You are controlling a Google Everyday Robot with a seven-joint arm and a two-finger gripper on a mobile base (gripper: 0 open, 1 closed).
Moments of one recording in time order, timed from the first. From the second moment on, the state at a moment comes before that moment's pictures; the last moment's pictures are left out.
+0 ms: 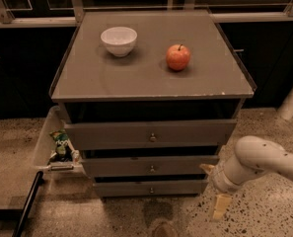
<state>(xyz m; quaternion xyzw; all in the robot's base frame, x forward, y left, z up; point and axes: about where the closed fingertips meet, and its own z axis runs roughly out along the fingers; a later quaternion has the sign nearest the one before) 0.443 -0.234 0.499 -0.67 0.71 0.13 0.13</state>
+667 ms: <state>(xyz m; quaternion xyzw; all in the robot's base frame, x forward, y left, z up) 0.453 -0.225 0.394 -0.70 0.68 0.13 0.17</state>
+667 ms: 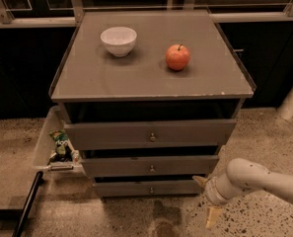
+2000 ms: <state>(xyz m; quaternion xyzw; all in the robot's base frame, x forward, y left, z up) 0.480 -0.235 0.287 -0.68 0.69 0.16 0.20</state>
